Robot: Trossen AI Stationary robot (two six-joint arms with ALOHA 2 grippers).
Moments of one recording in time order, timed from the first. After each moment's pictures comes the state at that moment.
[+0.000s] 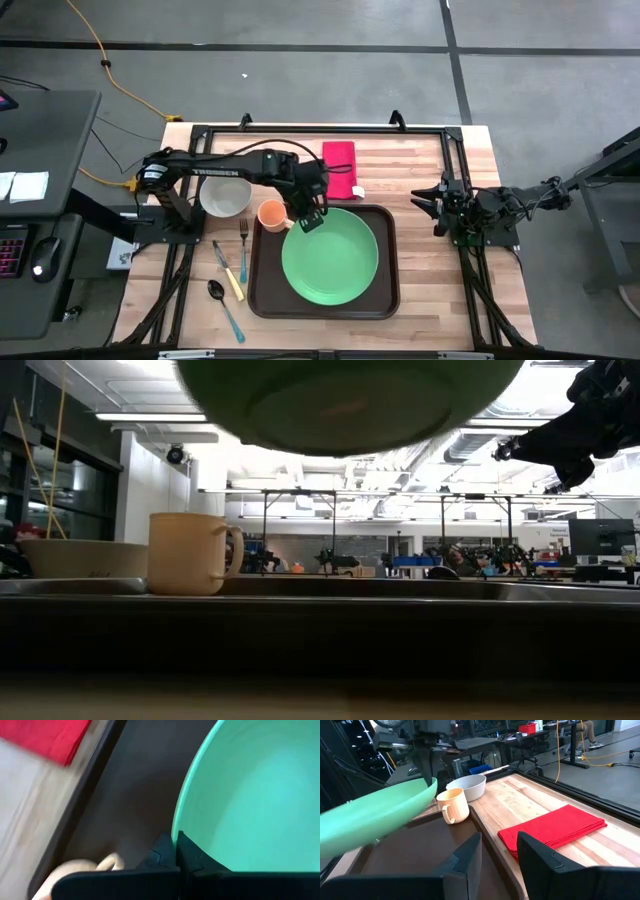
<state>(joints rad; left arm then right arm) 0.06 1.74 1.61 -0.97 0.19 -0.46 0.28 0.01 0.20 -0.33 0.52 0.33</state>
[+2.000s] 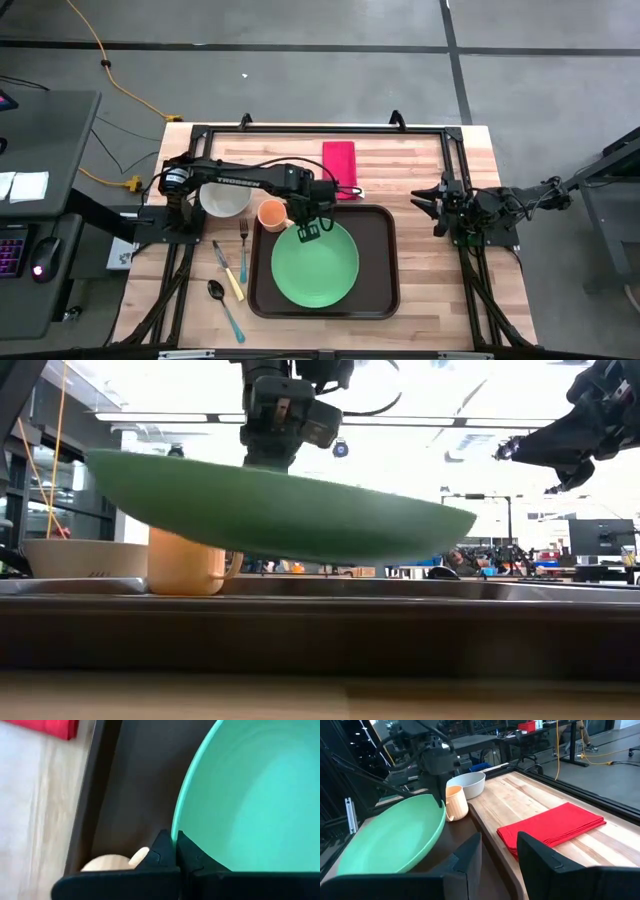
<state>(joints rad) 0.02 1.89 1.61 -1.08 0.08 -0.28 0.28 0.01 0.20 -0.35 0.52 0.34</state>
